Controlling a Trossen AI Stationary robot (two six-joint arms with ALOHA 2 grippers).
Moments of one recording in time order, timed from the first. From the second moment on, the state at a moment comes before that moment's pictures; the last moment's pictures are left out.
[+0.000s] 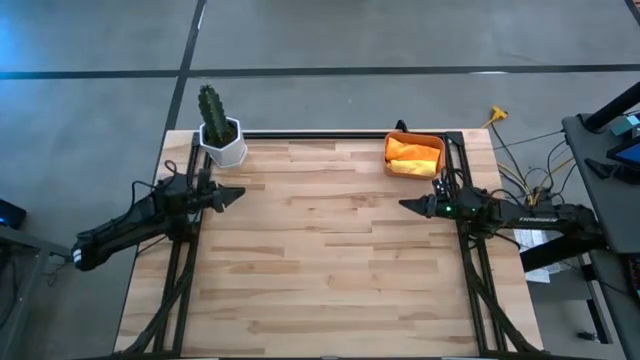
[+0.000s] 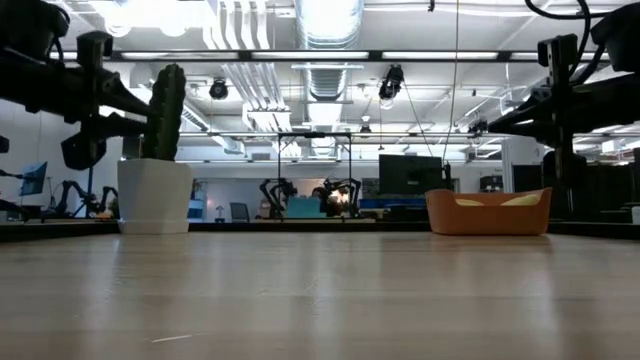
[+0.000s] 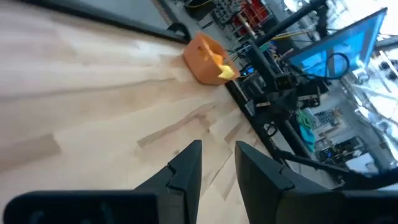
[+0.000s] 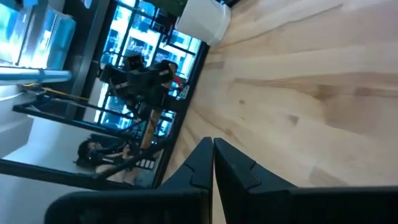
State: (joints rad) left arm 0.42 0.05 0.18 -0.38 0.05 -0.84; right arm -0.11 0.21 0.01 0.04 0.09 1.18
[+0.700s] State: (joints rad) left arm 0.26 0.15 0.09 -0.05 0.09 -1.01; right arm -0.06 0.22 0.01 0.04 -0.03 1.04
